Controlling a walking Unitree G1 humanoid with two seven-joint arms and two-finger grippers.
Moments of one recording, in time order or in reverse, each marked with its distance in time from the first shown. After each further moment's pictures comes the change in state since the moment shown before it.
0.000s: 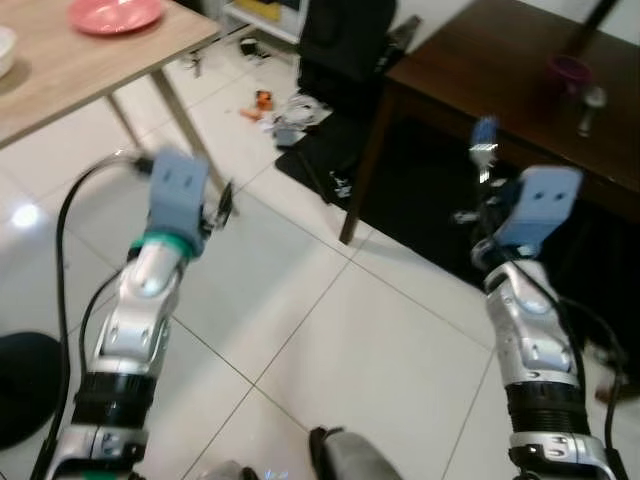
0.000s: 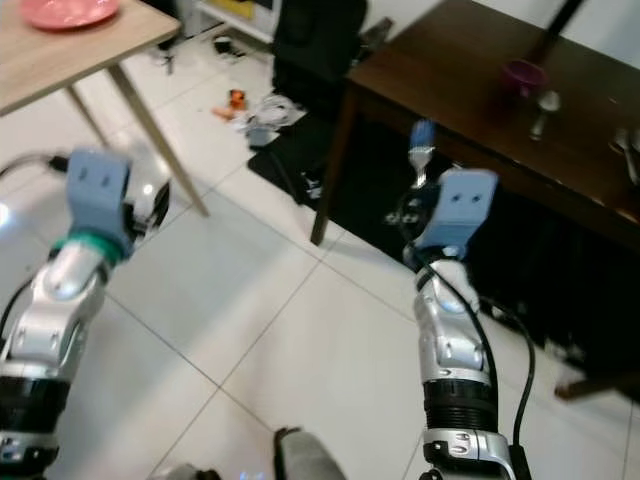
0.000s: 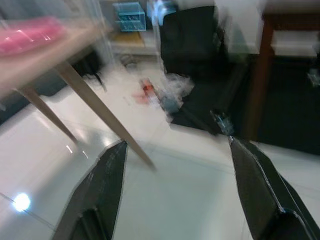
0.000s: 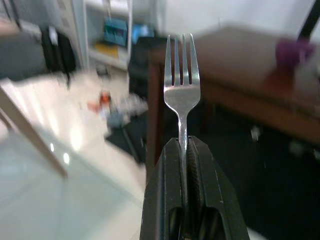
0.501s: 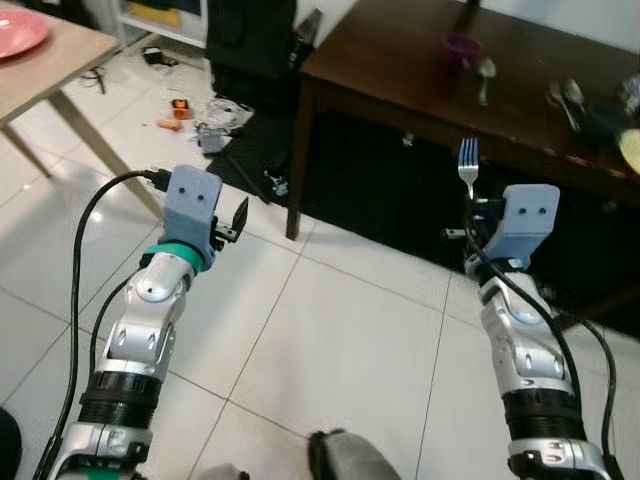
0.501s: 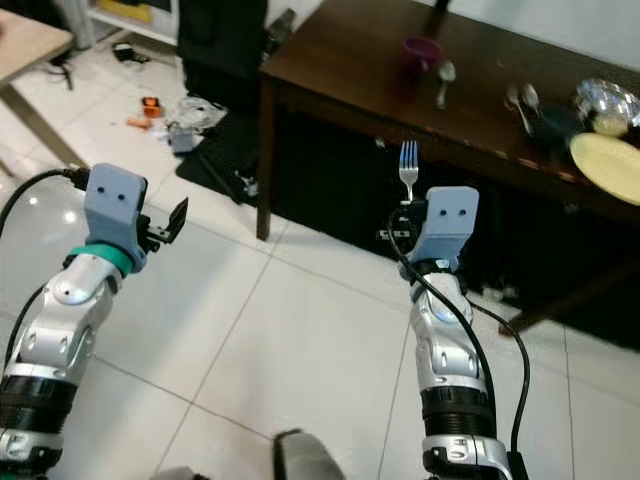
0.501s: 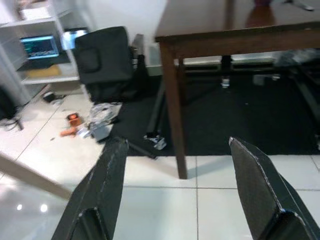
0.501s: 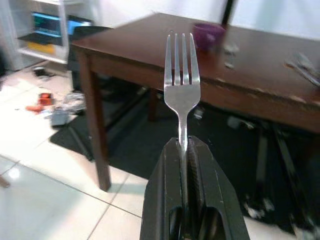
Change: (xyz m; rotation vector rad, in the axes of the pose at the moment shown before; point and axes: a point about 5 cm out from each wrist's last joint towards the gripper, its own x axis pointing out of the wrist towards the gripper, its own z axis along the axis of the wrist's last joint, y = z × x) left arm 0.014 -0.015 0.020 0.006 -0.082 -0.095; right arm 0.002 -0.004 0.002 0.000 -0.015 -0.027
